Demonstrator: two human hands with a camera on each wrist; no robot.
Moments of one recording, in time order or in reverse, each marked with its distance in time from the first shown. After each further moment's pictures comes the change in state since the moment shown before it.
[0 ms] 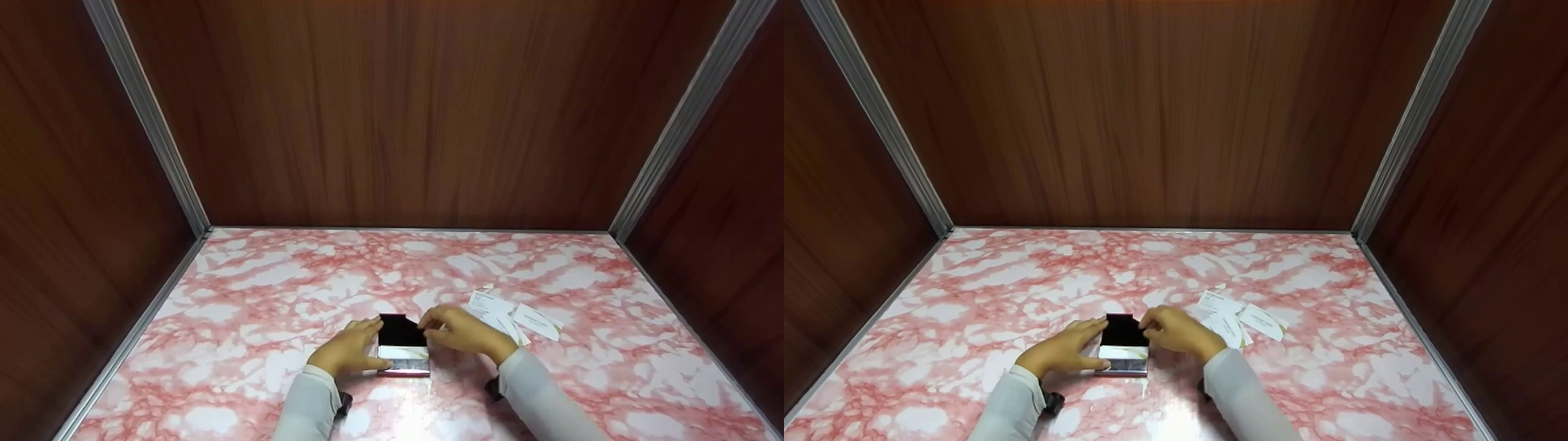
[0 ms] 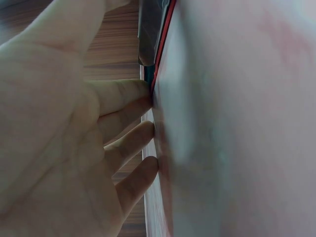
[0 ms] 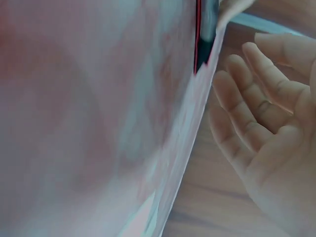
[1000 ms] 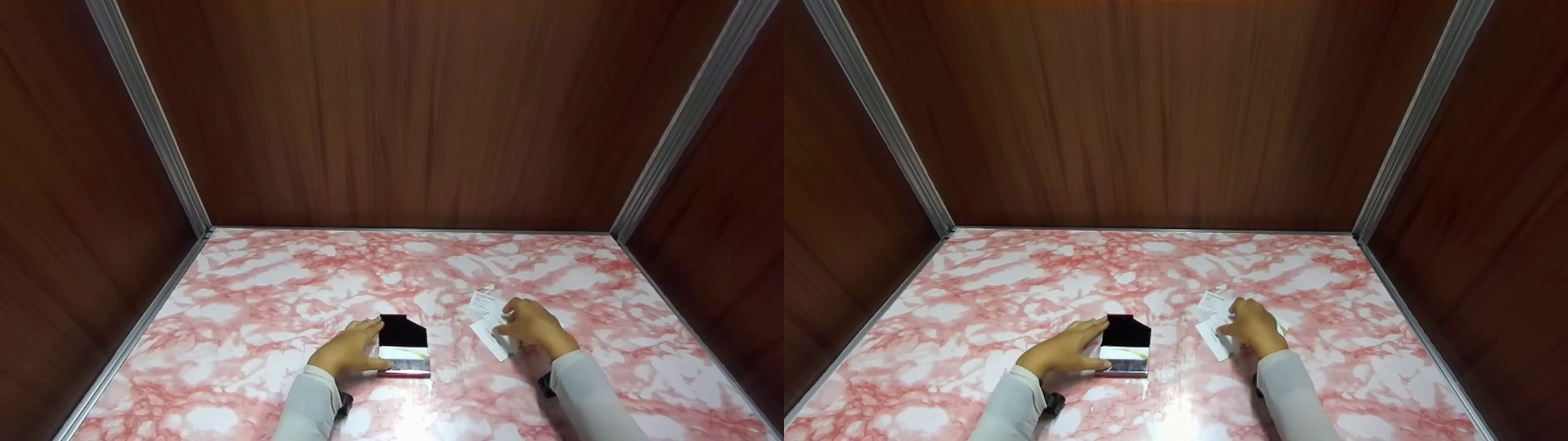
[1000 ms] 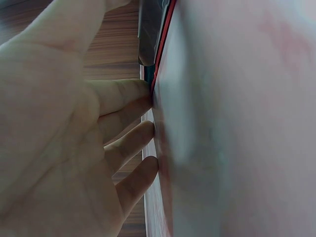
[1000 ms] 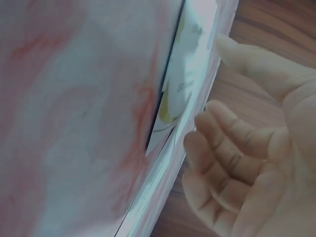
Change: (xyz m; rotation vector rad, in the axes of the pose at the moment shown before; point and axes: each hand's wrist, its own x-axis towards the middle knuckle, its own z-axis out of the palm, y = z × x) left_hand -0.001 0.000 0.000 -0.027 0.010 -0.004; right_hand -0.072 0.050 -0.064 -0.207 0.129 0.659
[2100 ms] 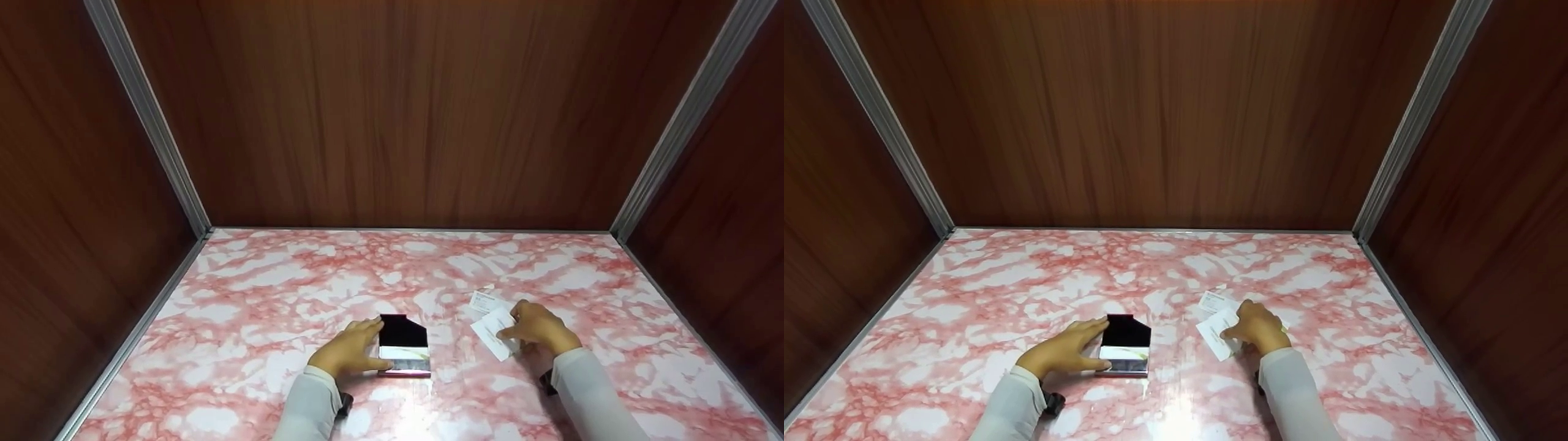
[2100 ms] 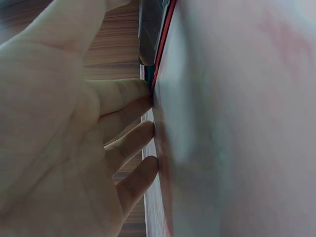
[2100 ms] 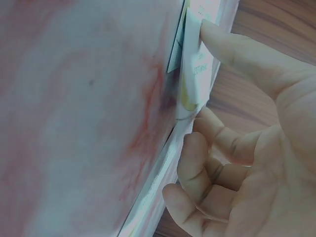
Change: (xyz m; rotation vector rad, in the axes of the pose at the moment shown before) left_hand -0.001 0.000 0.000 -0.014 -0.003 -0.003; right_hand 0.000 0.009 -0.003 0.021 -0.062 0.069
